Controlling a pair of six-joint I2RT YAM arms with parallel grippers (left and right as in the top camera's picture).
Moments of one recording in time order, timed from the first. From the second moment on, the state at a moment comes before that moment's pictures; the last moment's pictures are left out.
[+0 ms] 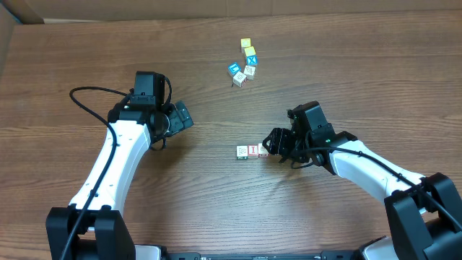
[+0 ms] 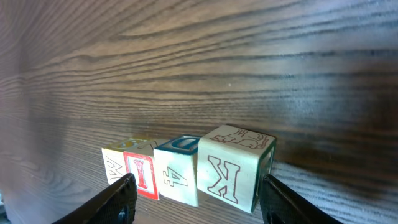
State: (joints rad) left arm -0.07 1.56 1.12 -0.79 -0.04 -0.55; right arm 0.43 1.63 0.81 -0.22 -0.37 0.70
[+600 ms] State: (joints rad) left arm -0.07 1.56 1.12 -0.79 -0.04 -0.55; right arm 0.40 1.64 0.89 -0.34 -0.31 0.58
